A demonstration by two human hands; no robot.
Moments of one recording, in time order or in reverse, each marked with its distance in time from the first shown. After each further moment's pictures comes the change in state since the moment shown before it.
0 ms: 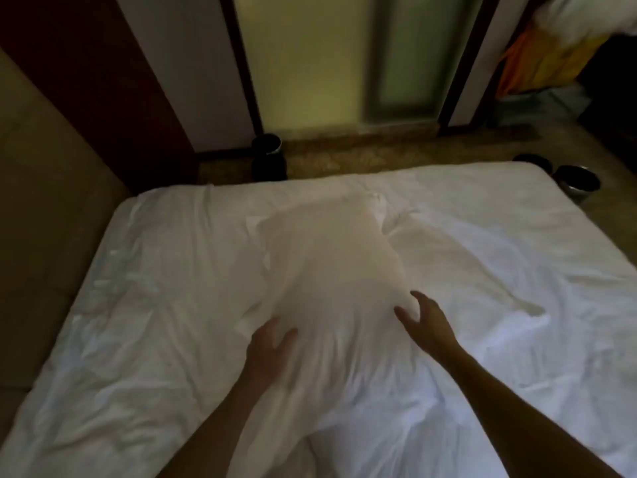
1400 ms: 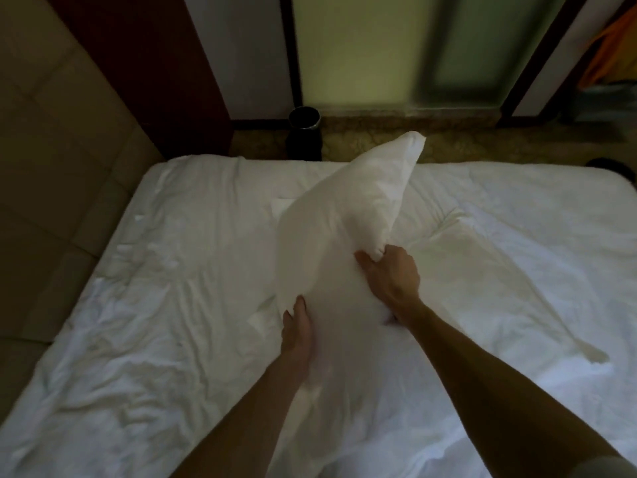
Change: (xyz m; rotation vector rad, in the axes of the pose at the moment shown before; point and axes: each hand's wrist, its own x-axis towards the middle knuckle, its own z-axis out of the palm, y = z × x) left_hand 0.066 0.026 0.043 -0.622 0.131 -0.464; right_hand 0.082 -0.166 0.040 0.063 -0.004 -0.048
